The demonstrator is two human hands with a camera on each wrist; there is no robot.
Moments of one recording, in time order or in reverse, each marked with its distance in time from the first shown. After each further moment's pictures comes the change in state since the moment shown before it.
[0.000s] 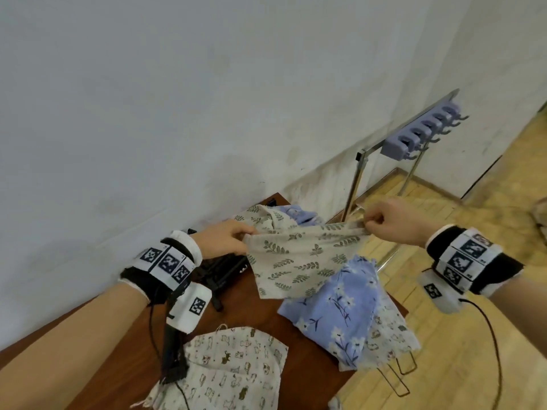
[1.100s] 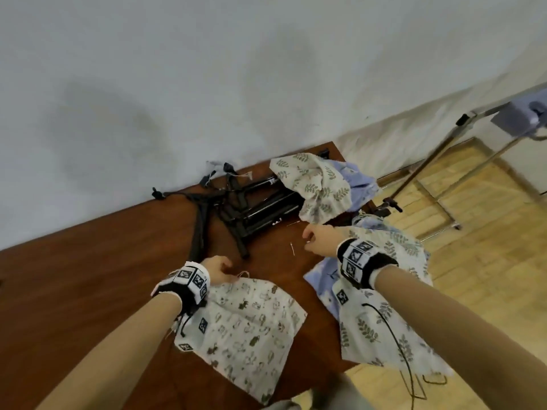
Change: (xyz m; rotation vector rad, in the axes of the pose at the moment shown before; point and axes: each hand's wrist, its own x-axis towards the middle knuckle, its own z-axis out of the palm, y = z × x) left_hand -0.020 -0.229 0.120 0.021 -0.051 -0.783; right_hand 0.131 -0.063 0.236 -0.011 -0.602 0.061
